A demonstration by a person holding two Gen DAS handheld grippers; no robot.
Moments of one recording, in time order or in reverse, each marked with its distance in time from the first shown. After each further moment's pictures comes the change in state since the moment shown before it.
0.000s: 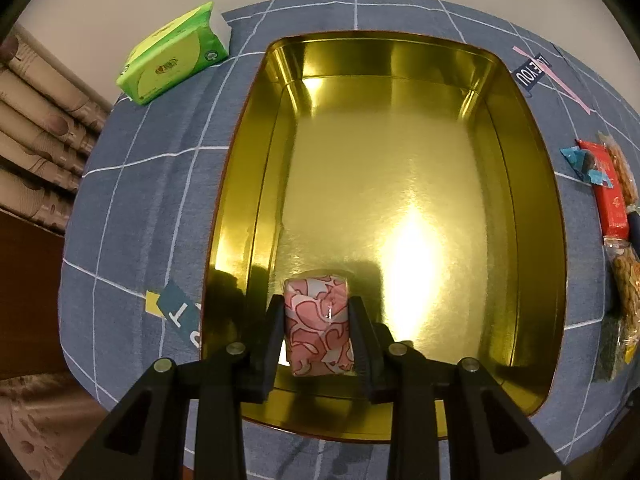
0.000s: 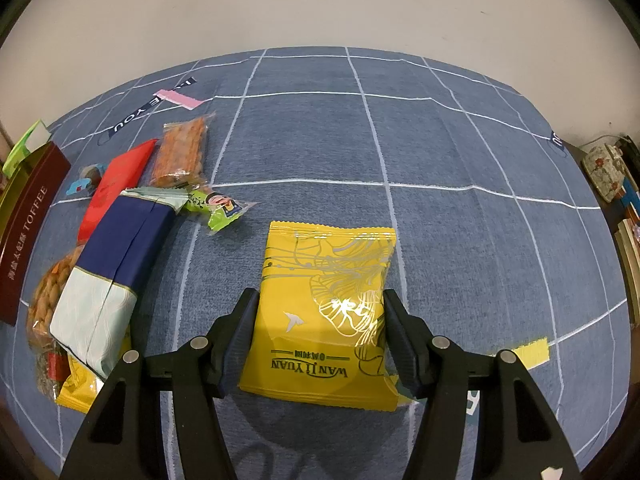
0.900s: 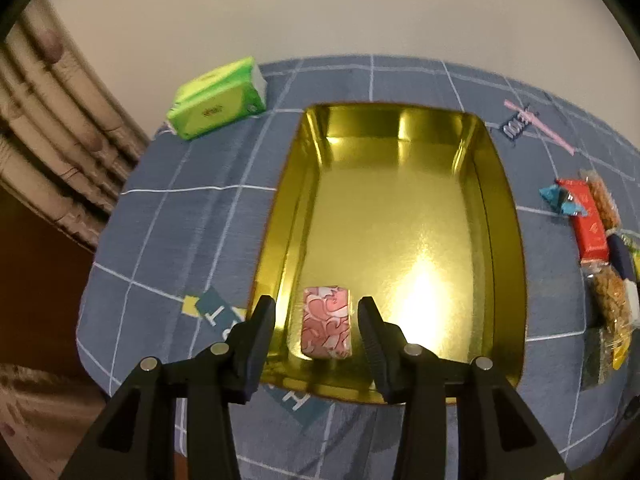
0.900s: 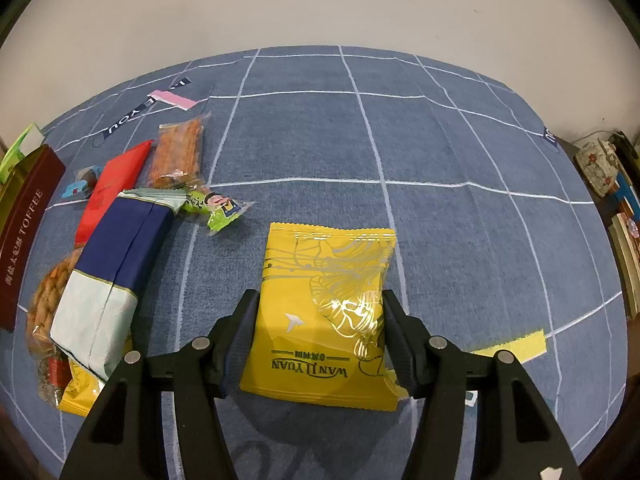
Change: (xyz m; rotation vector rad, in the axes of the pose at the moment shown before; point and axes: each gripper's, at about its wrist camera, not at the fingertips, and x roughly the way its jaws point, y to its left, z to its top) left arm -0.052 0.005 -0.022 -0.073 -0.210 0.034; right arm -0.004 0.002 -0.001 0.017 0.009 -0.024
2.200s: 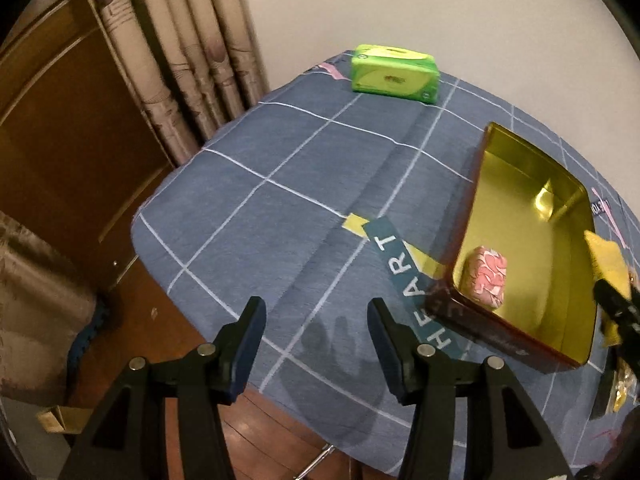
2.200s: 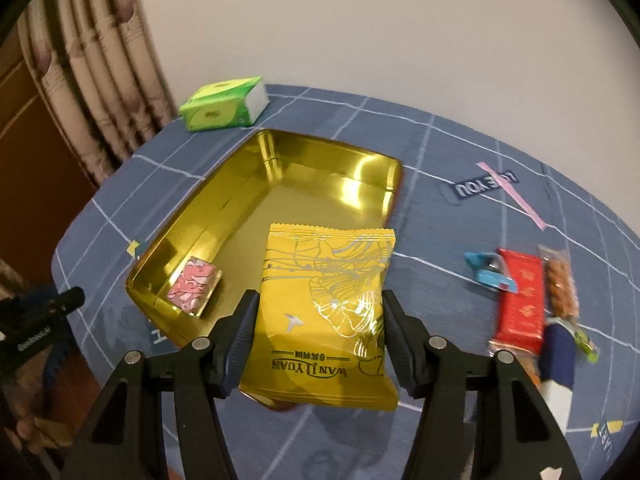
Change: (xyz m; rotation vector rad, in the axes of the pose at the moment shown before) left arm -0.020 0.122 -0.082 -0.413 0.005 0.102; right arm -0.082 0.318 0.014 -0.393 -0.084 0.343
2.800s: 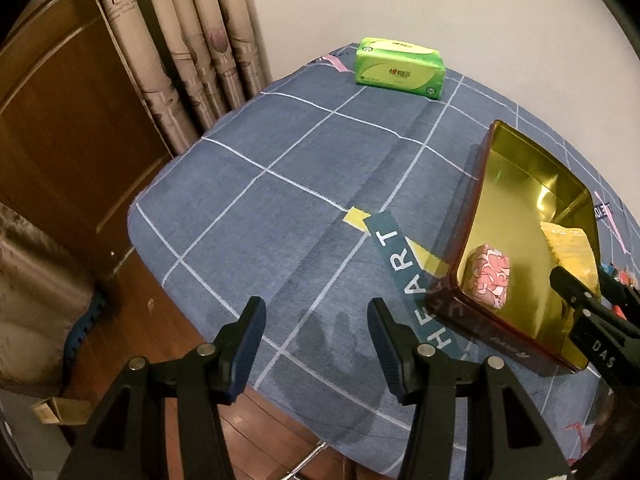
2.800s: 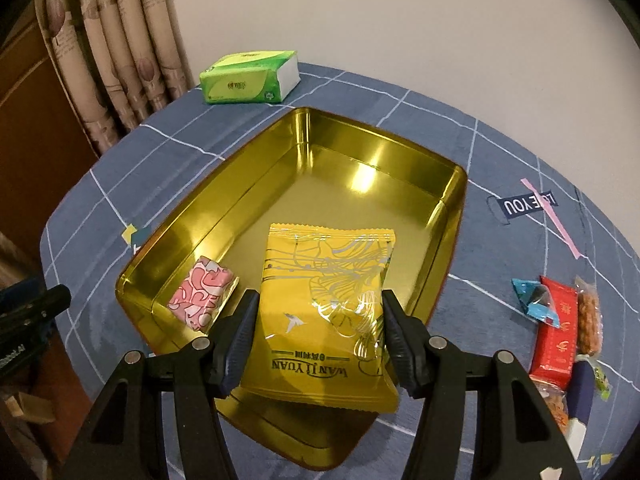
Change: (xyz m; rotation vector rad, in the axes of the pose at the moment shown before) left arm 0.007 -0.001 0.000 -0.015 0.029 -0.007; right arm 0.041 0.032 0.010 -0.102 0.045 -0.005
